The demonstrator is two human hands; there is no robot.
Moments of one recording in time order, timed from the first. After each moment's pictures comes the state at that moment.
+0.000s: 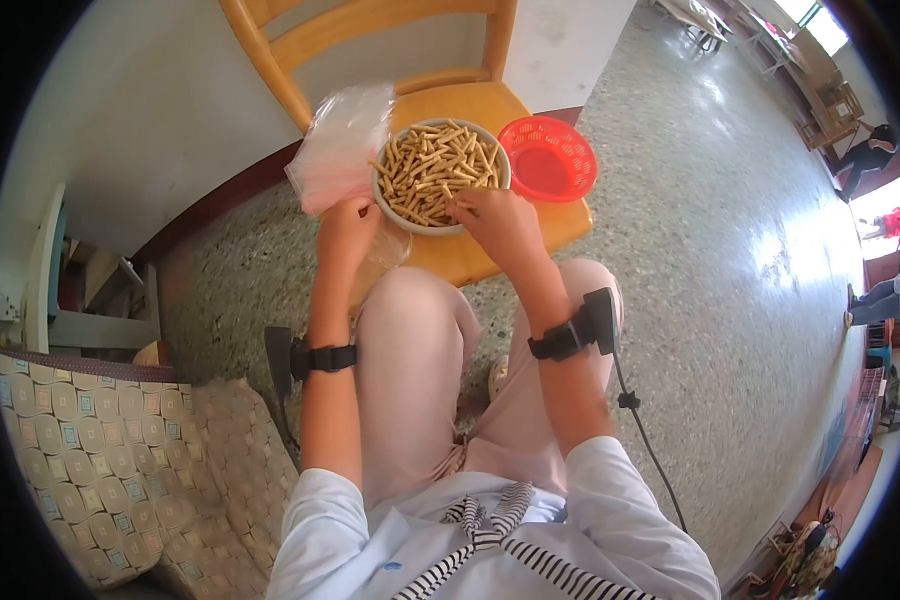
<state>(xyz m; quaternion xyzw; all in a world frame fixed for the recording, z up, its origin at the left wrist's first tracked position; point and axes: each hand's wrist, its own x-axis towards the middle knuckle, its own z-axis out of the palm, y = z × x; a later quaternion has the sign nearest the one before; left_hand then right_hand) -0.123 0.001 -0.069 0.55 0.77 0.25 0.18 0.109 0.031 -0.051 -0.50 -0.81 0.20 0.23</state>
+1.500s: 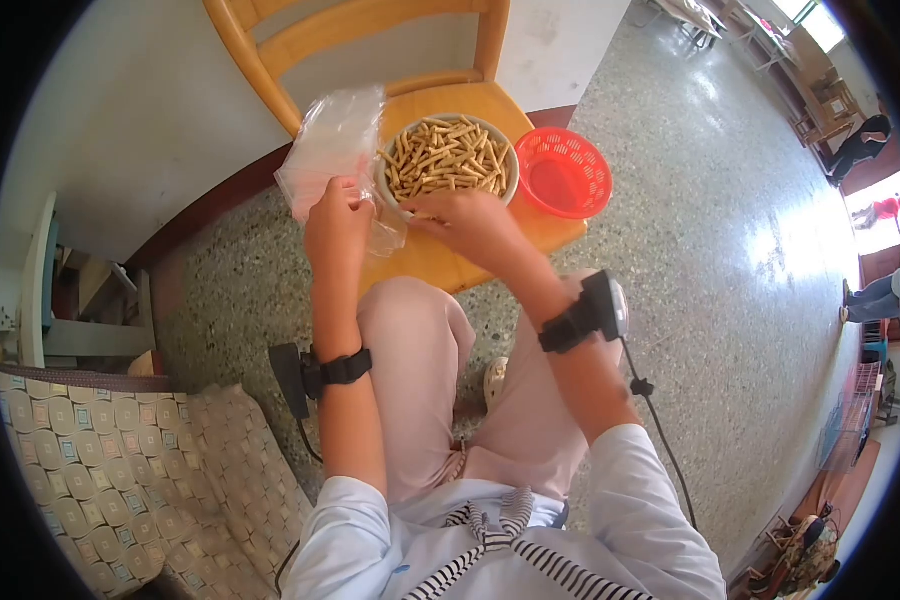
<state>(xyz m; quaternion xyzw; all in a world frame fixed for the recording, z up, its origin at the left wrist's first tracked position) -0.100 0.001 -0.041 0.50 0.80 0.32 0.14 0.094 0.039 -0.039 -0.33 -0.85 0.24 0.33</state>
